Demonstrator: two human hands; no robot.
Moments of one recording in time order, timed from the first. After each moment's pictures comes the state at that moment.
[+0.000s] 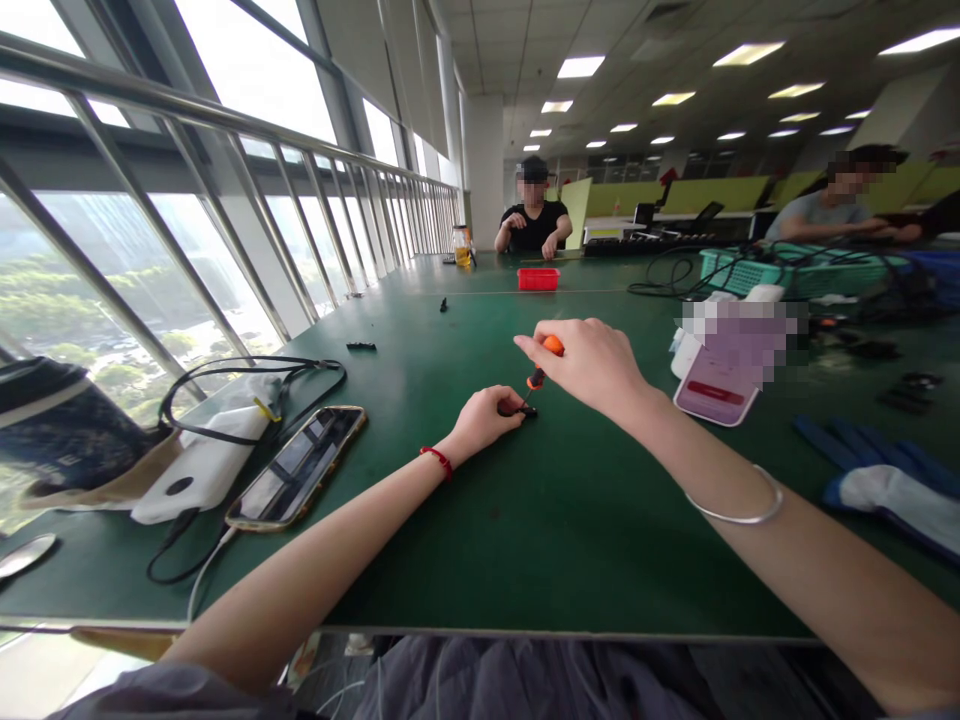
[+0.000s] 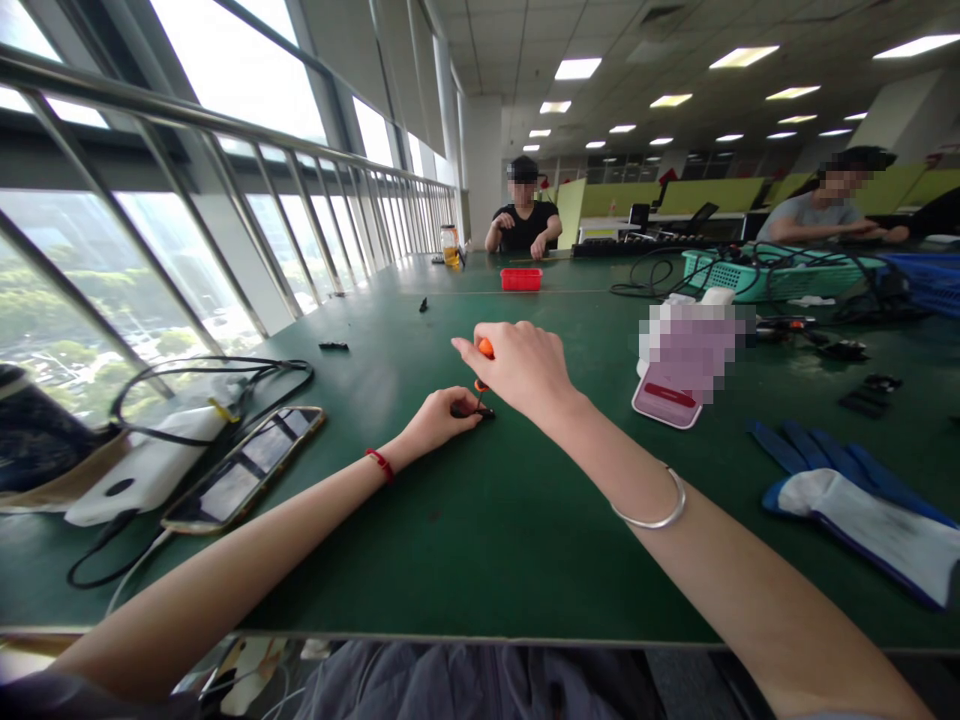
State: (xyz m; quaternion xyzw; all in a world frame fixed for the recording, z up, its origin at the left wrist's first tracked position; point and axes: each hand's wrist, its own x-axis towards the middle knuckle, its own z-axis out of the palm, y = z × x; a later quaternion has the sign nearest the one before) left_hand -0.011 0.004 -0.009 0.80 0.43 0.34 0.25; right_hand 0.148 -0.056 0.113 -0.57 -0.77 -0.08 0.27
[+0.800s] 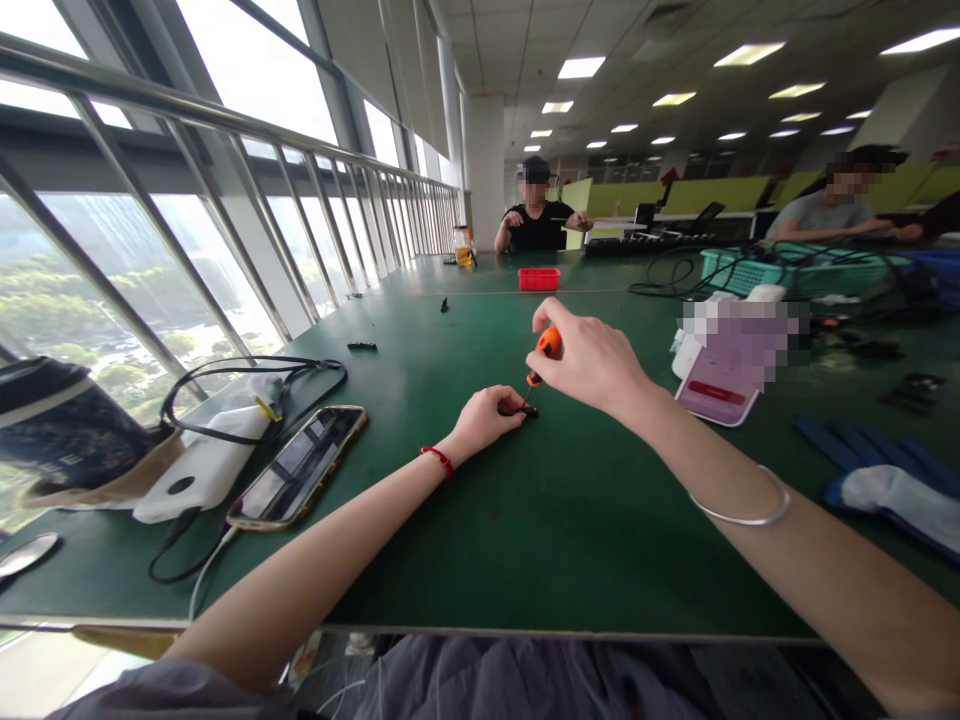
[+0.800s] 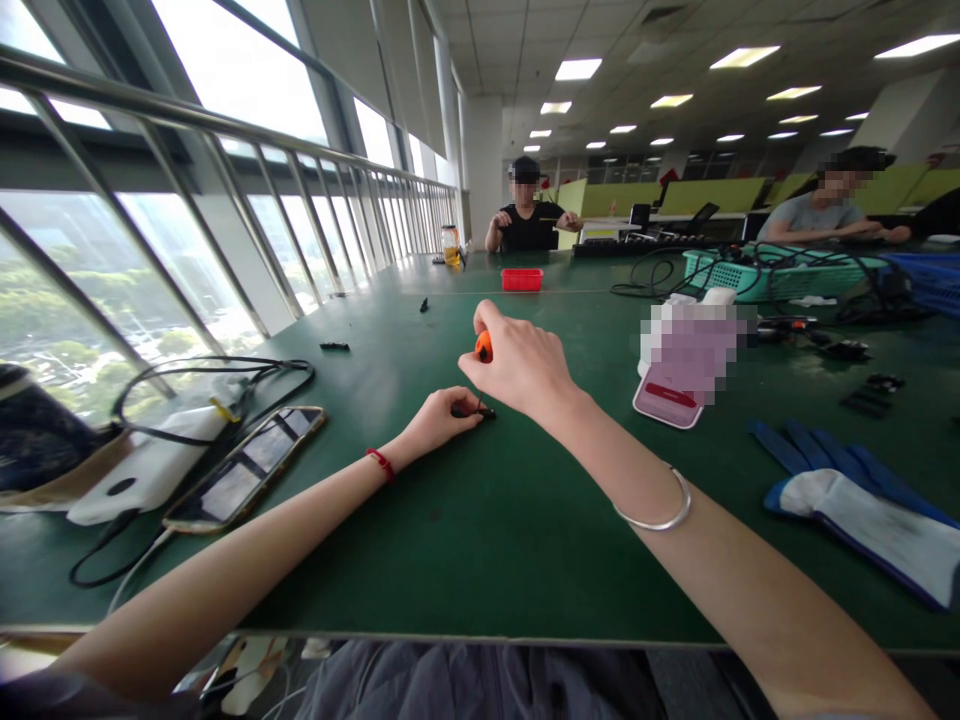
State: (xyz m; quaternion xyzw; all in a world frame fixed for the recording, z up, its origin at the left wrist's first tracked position) left_hand -0.012 0.004 -0.009 0.80 0.43 0.35 0.25; right_hand 0.148 -0.055 0.112 -0.56 -0.77 -0.09 0.29
